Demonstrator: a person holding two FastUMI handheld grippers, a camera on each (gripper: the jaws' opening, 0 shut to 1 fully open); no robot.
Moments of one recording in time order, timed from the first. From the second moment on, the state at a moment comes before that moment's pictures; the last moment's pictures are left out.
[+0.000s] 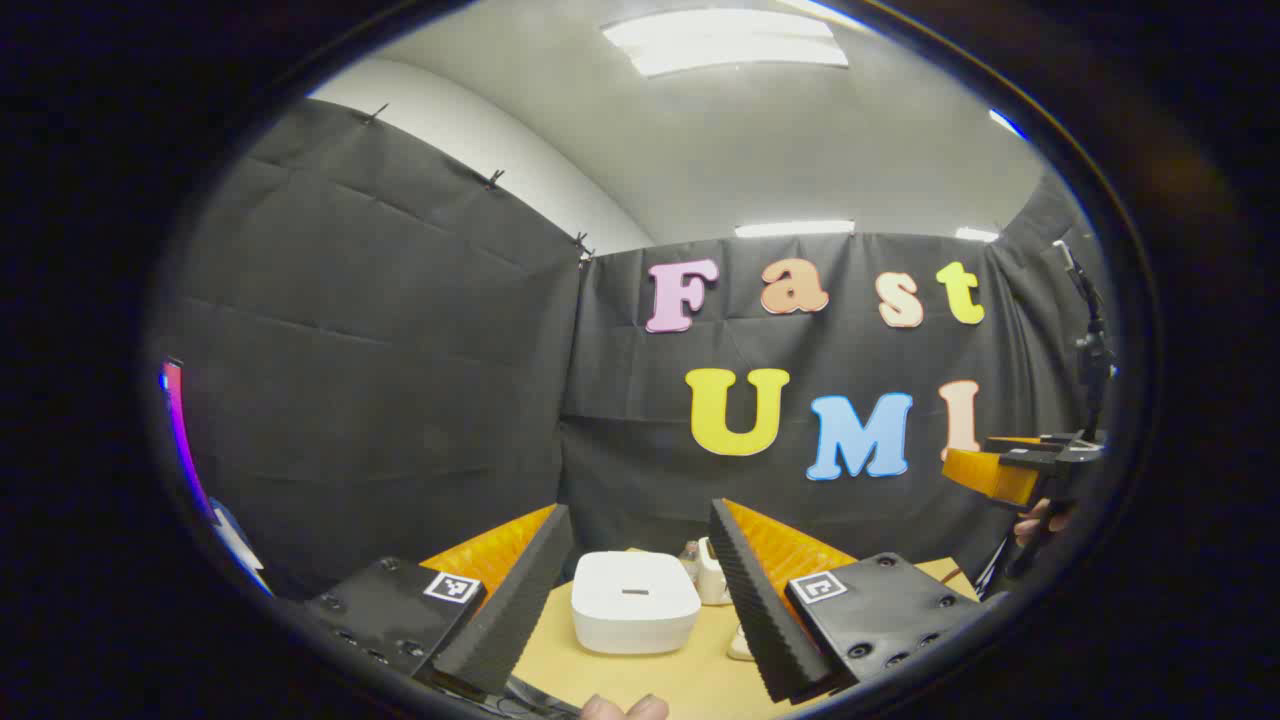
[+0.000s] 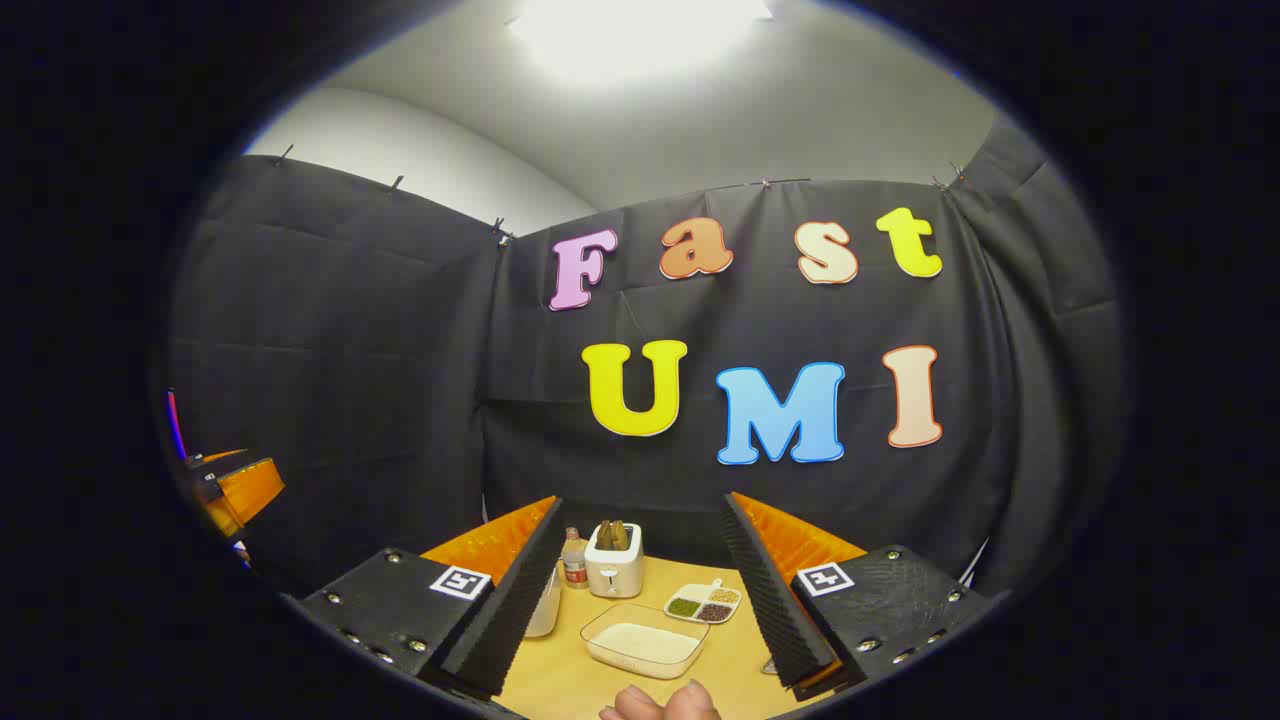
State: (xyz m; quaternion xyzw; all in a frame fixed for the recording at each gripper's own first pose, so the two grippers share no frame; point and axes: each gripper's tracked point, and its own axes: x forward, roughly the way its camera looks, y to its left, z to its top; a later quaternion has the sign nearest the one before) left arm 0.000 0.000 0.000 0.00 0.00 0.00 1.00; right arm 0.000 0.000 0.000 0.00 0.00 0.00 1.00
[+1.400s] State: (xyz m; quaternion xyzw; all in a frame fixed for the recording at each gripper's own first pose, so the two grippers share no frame) left arm 0.042 -0.058 -0.036 0.04 0.04 -0.02 1.00; right arm 0.024 -0.268 -0.139 0.04 0.07 -0.20 0.98
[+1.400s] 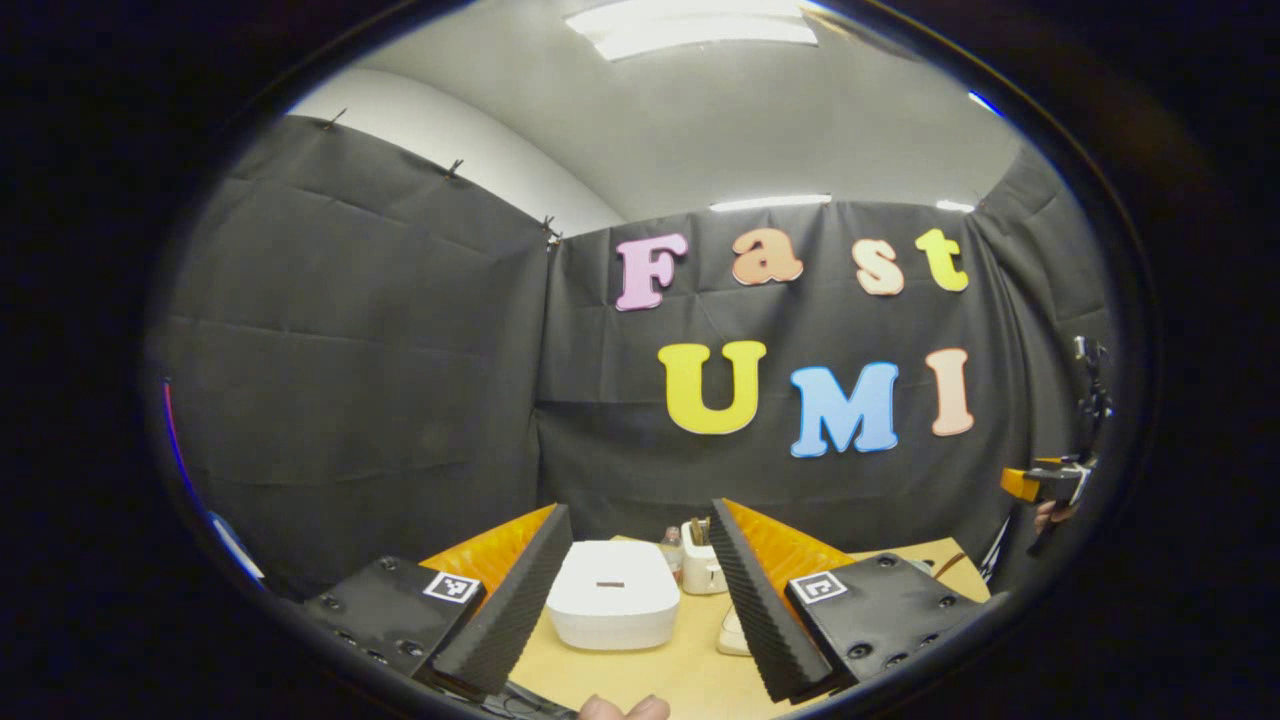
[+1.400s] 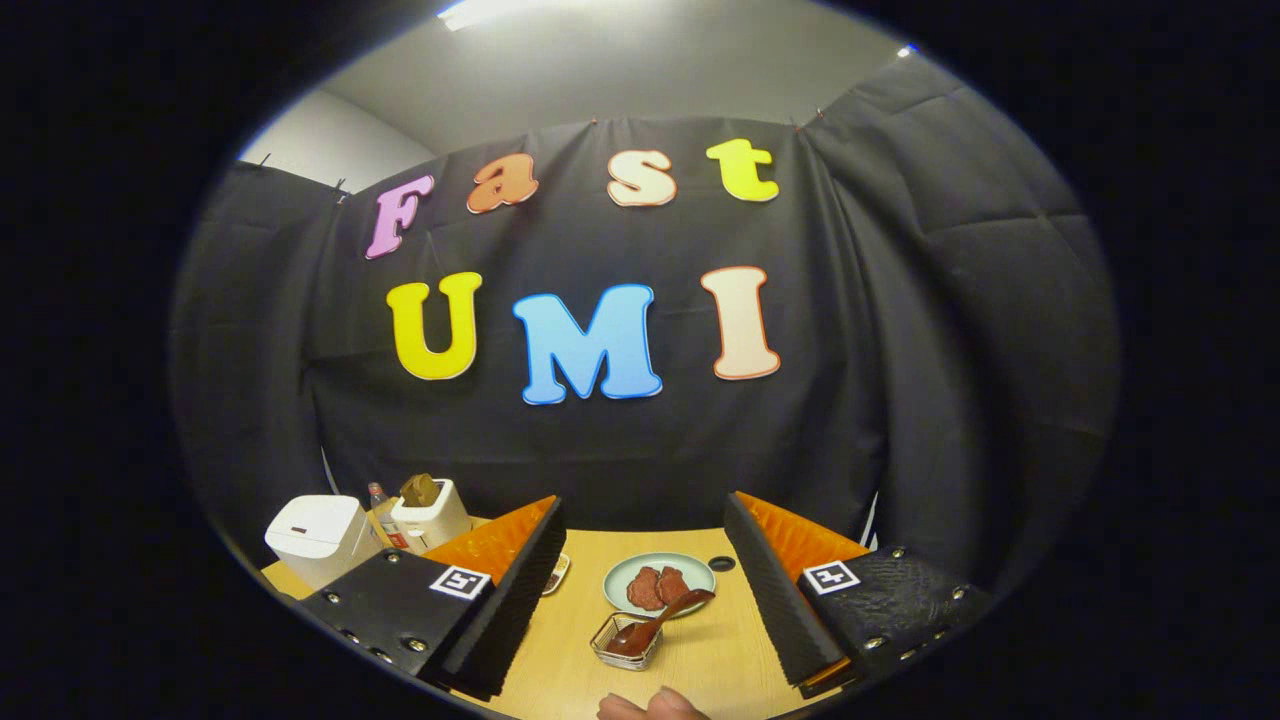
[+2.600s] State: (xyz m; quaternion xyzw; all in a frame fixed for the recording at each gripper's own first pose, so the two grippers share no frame) left arm 0.085 -0.089 -0.110 0.06 0.13 -0.04 0.99; right arm 0.134 -0.329 -0.383 0.25 0.21 -0.25 0.91
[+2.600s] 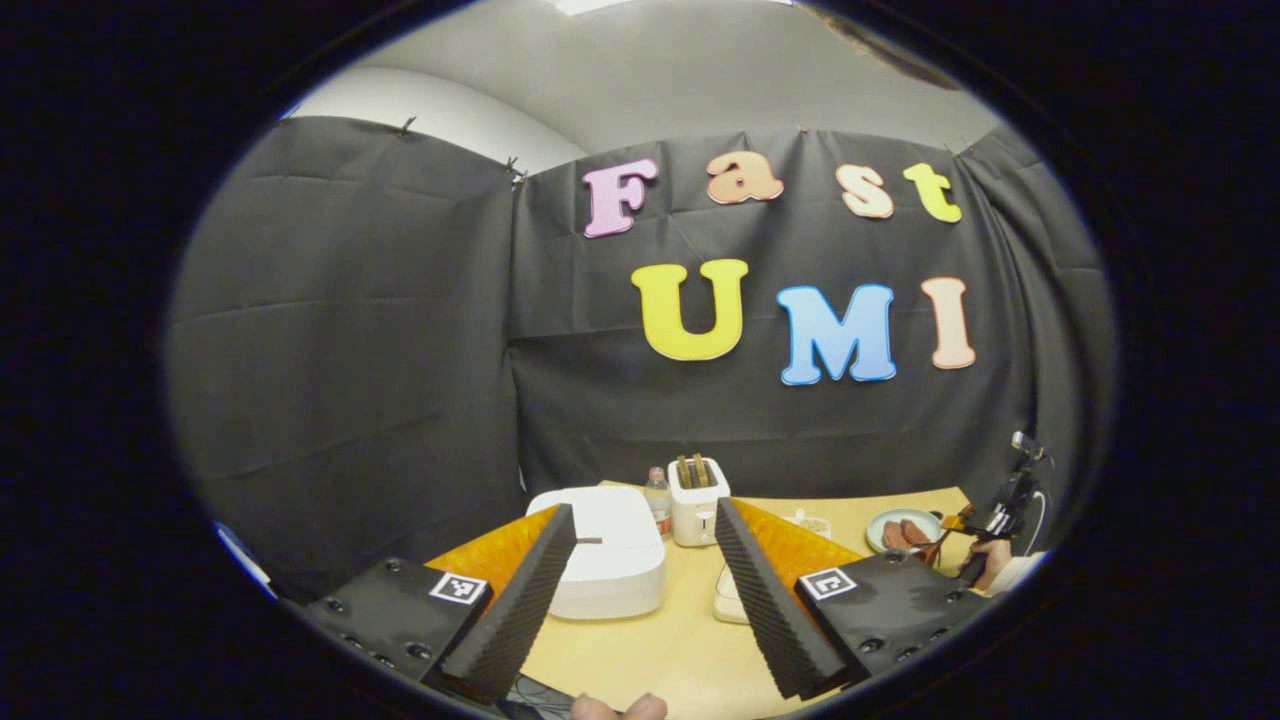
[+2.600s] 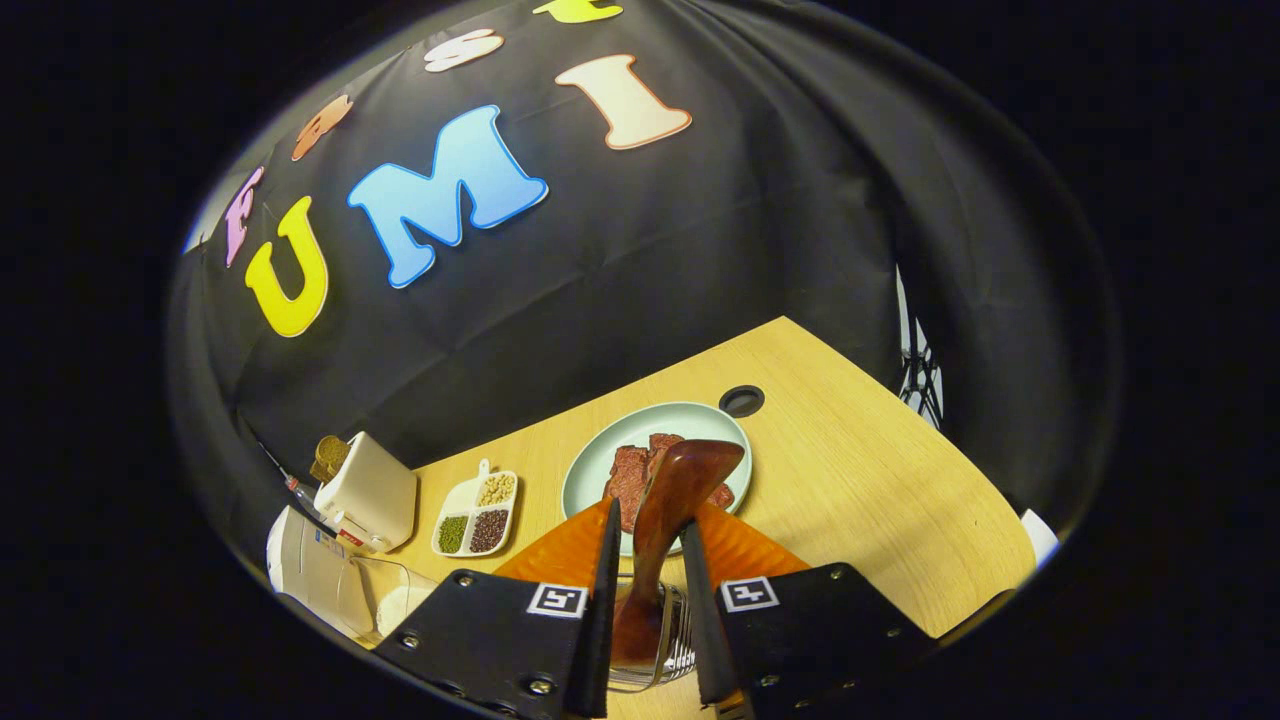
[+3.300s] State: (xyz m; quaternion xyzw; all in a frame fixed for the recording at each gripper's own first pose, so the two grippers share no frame) left arm 0.084 -0.071 -0.117 0.04 0.14 -0.02 0.99; right arm 0.151 -0.319 -0.399 0.30 0.22 -0.23 0.90
